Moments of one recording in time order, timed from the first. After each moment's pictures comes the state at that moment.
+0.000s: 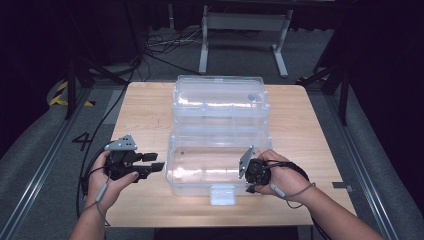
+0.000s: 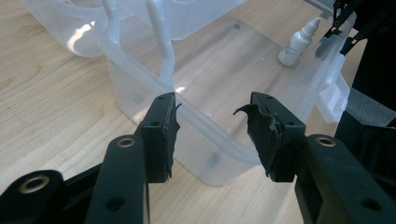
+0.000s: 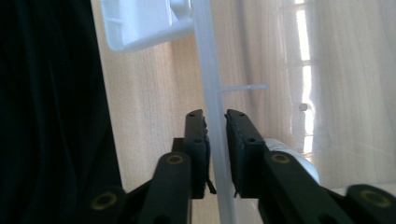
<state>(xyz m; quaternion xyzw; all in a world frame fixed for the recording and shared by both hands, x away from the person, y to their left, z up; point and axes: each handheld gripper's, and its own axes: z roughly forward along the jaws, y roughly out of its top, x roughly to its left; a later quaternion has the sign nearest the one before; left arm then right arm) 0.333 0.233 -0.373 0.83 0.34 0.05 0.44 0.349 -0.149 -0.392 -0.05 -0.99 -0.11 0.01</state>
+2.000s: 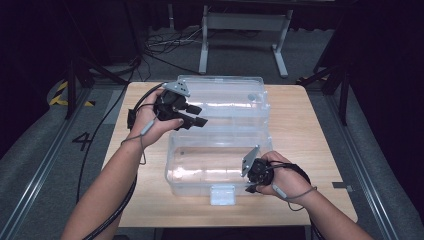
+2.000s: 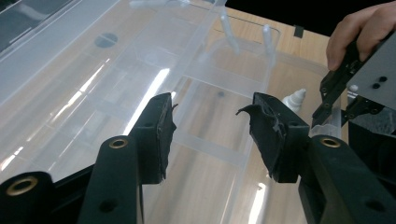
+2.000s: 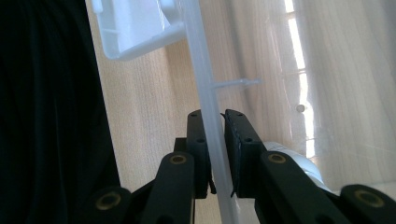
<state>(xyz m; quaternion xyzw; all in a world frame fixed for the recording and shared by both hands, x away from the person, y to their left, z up) 0.445 0.122 -0.283 0.89 0.19 0.05 0.41 0.347 -0.157 -0.394 -0.08 -0.99 -0.14 0.01</state>
